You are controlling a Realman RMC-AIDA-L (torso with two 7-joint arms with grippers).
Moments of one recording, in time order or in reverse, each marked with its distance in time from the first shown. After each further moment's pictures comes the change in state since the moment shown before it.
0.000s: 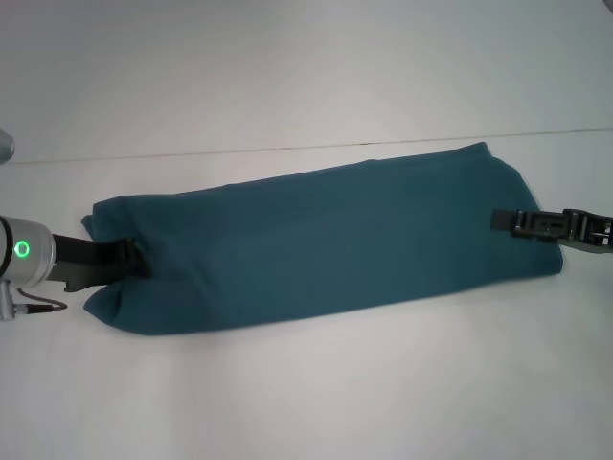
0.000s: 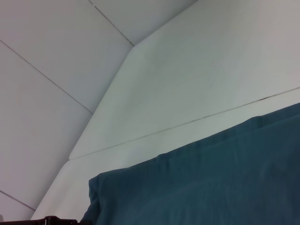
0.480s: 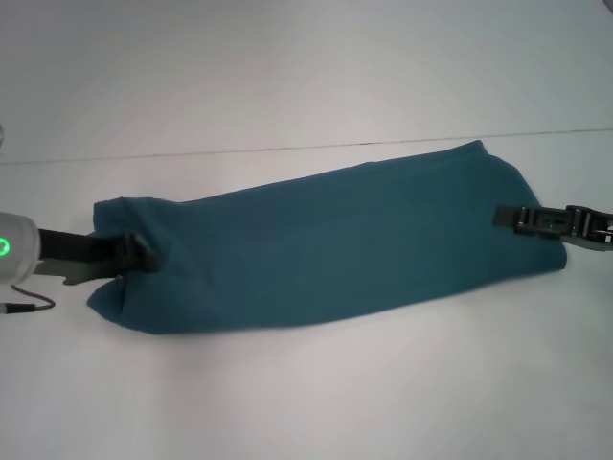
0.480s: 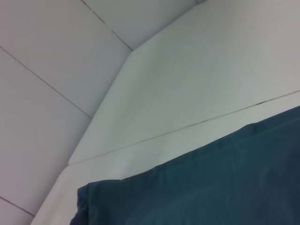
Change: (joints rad) left arm 0.046 -0.001 -0.013 0.118 -0.084 0.169 0.110; right arm -0.002 0.001 0.016 0.000 0.000 0.000 0.002
